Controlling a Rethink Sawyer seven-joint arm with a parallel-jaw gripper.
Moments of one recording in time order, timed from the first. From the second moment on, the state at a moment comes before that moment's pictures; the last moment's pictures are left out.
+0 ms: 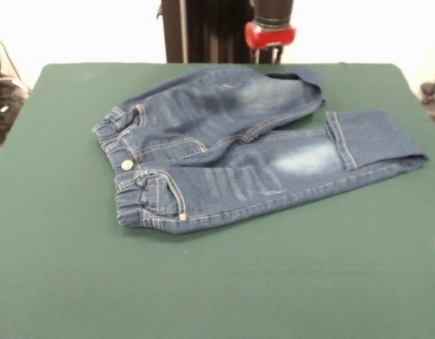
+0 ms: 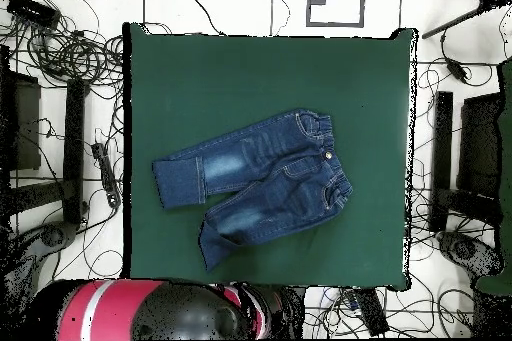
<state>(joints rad) 0.19 -0.14 -0.28 2.15 -0.50 -0.53 2.02</state>
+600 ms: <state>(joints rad) 0.20 -0.22 -0.25 2.16 -0.49 -0.38 2.02</state>
